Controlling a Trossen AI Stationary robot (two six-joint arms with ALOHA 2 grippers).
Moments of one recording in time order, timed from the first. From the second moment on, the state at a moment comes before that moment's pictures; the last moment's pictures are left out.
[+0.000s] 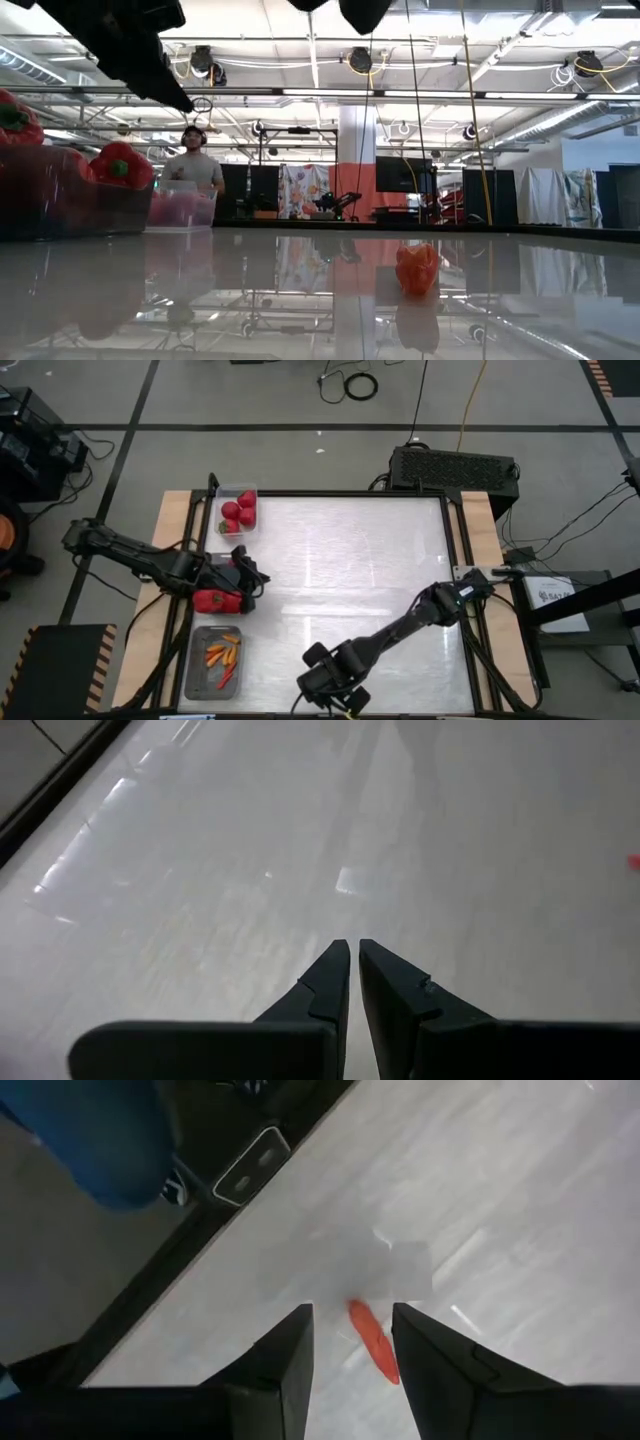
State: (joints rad) left arm -0.26 0.95 0.63 -0.42 -0.37 -0.31; right arm 0.52 2.39 2.32 -1.20 -0.13 -0.20
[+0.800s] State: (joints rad) left arm -0.26 0.99 0.63 -0.34 -0.37 -0.27; right arm 0.54 2.52 2.32 -1.24 0.02 -0.31
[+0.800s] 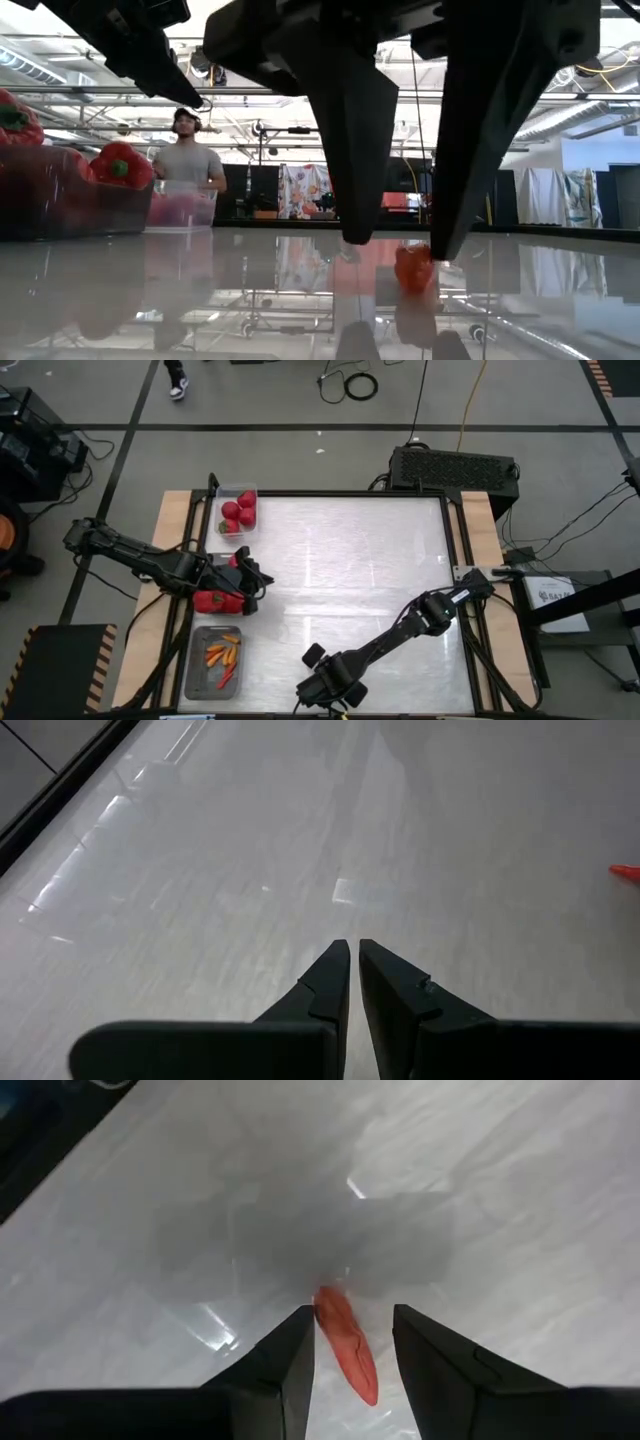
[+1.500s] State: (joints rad) left arm -0.26 0.99 0.63 -0.34 -0.37 -0.27; right arm 0.53 2.55 2.31 -1.18 0.04 -0.30
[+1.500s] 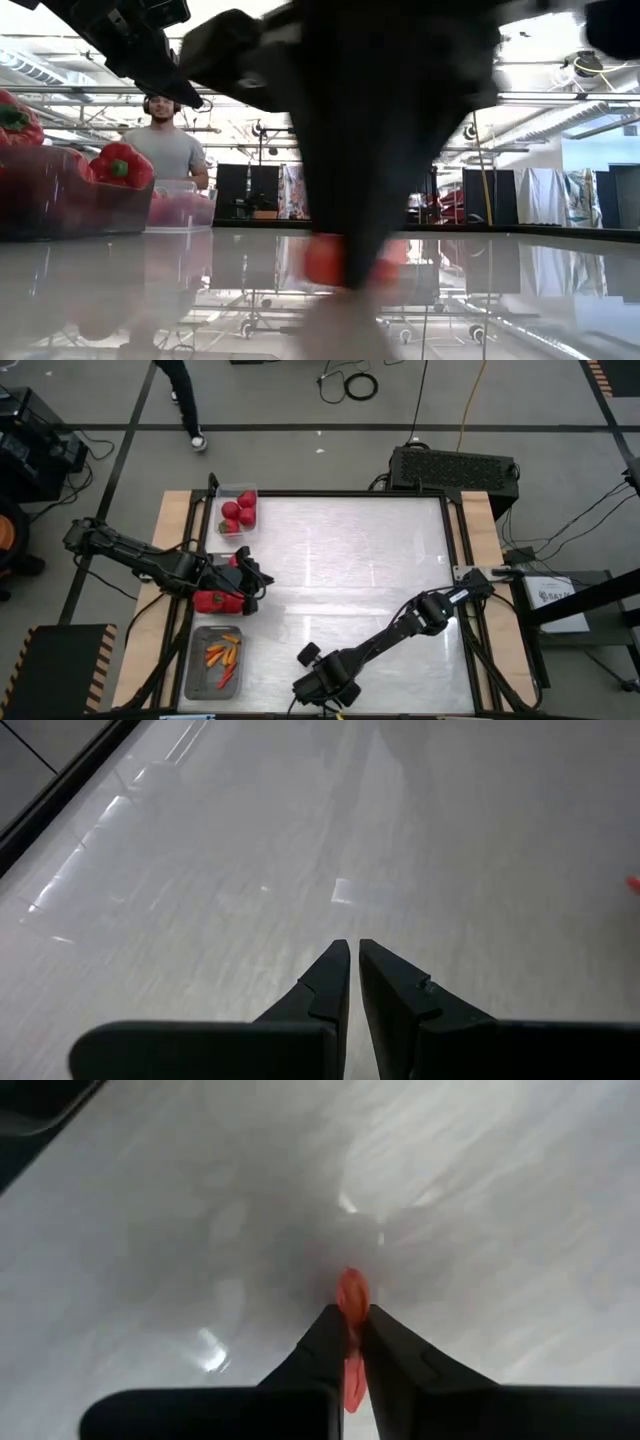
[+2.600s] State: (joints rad) left arm -0.26 1.06 0.63 -0.29 -0.42 -0.17; right arm 0.37 2.62 2.32 0.18 0.08 -0.32
